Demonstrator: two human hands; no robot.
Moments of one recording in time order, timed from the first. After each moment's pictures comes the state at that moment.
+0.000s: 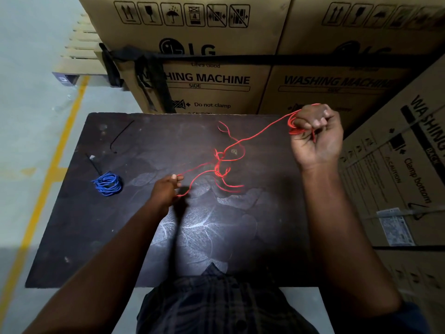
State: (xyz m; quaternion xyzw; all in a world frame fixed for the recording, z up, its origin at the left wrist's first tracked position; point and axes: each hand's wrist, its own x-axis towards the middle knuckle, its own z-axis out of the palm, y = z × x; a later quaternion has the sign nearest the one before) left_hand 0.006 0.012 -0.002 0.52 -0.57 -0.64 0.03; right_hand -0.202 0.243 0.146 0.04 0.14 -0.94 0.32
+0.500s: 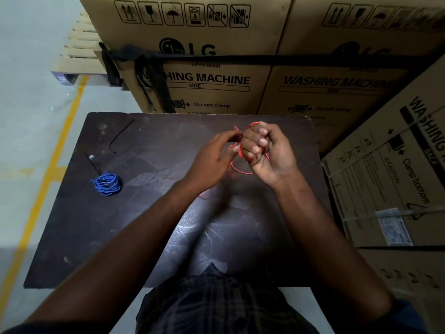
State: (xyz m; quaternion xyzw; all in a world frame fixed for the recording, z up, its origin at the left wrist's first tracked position) left_hand -0.067 0.068 0.090 0.05 -0.86 -0.47 0.17; right_hand -0.147 0.197 0.137 -0.05 0.27 -0.83 0.49
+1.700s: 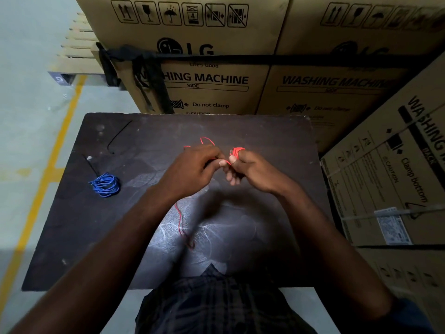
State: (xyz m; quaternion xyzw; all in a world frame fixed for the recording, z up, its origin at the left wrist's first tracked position) left_hand -0.036 0.043 0.109 -0.02 -0.93 -0.35 0.12; right_hand -0.141 0.200 0.096 -0.33 0.71 -0.49 0.39
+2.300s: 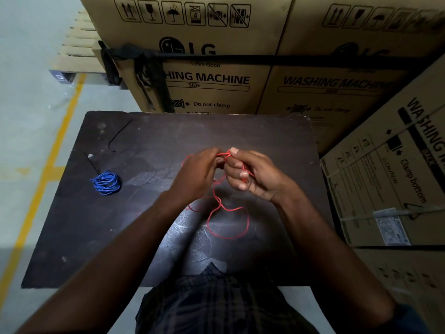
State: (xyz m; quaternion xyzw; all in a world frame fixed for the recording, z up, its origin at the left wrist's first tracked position) left_hand -0.034 0.052 0.073 0.02 -0.92 -0.35 0.18; right_hand -0.126 0.203 0.118 -0.18 0.40 -0.67 0.60
